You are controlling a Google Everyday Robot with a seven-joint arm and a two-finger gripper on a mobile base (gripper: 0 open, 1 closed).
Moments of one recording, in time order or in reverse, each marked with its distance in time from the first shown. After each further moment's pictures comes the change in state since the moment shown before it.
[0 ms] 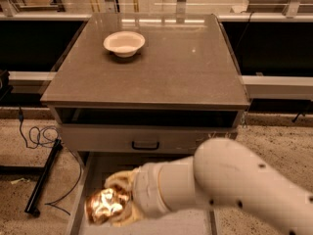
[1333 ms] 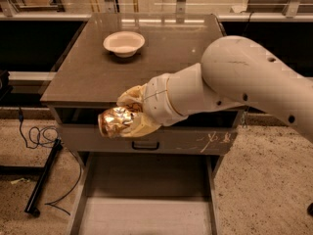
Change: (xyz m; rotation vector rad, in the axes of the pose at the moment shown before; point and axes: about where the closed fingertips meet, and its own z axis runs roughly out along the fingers) arm 0.001 -0.171 -0.065 0.127 0.073 -0.040
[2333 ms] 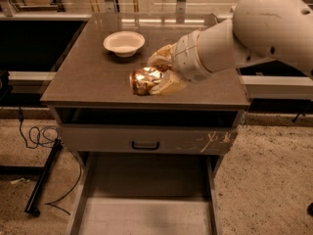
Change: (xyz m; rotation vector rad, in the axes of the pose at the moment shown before) arm 0.053 -0.091 -0.056 0.113 0.110 -0.005
